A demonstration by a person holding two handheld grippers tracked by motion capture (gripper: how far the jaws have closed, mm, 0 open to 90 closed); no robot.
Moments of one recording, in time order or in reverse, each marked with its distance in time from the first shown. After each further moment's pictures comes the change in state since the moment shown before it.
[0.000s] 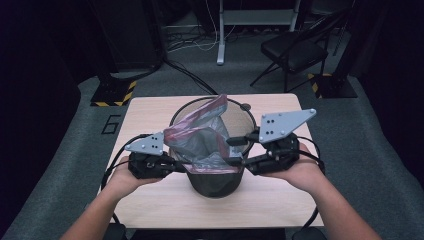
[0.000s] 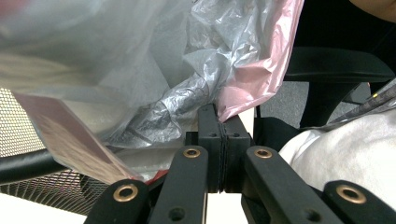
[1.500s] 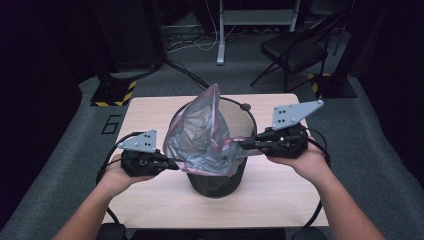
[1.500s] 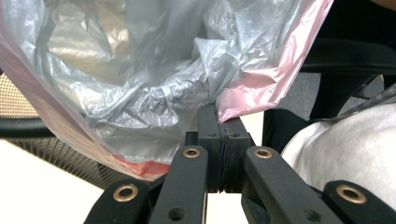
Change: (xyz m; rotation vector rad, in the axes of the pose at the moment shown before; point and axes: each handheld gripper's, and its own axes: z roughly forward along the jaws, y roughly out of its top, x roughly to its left) left arm 0.006 -0.007 -0.016 0.031 0.045 -0.007; right arm -0.036 -0.036 -0.012 0.026 -0.009 0.095
